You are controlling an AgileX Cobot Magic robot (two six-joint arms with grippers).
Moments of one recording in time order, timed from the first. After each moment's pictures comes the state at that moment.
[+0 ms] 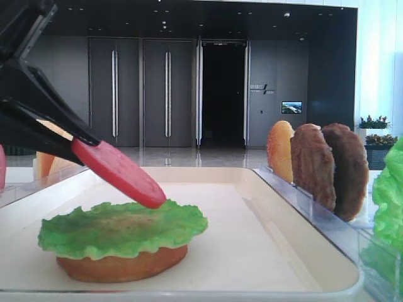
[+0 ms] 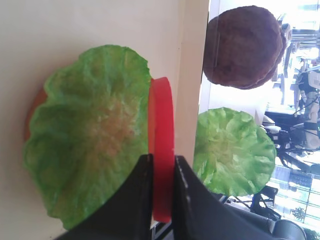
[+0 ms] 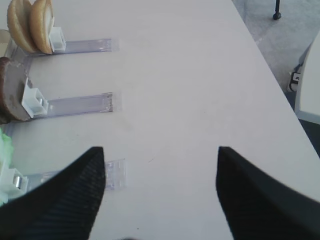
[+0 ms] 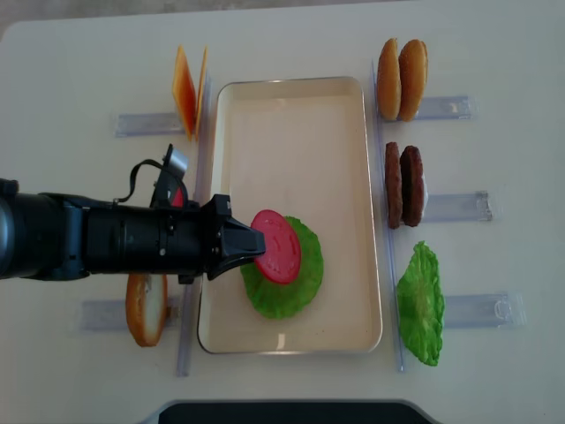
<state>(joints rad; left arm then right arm) -0.26 1.62 -0.48 -1.68 0.80 1.02 -0.06 -0.01 -0.50 0.00 1.14 -0.01</state>
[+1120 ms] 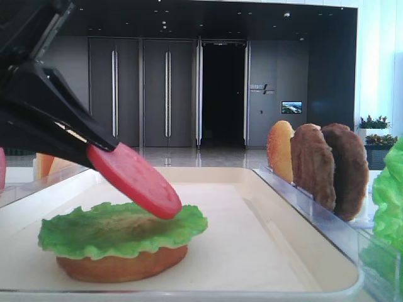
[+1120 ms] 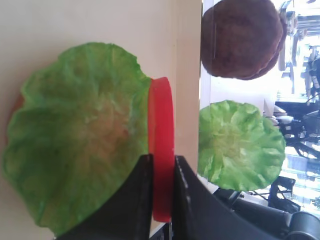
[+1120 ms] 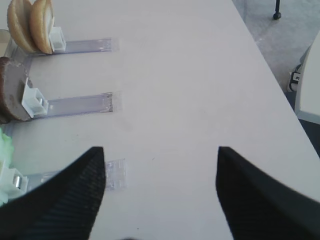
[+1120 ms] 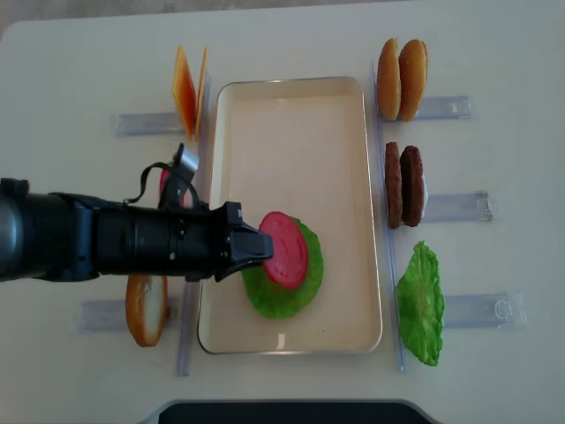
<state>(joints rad) -0.32 1.62 -0.49 -1.70 0.75 1.08 -0.06 -0.01 -0.50 0.00 1.14 -0.01</state>
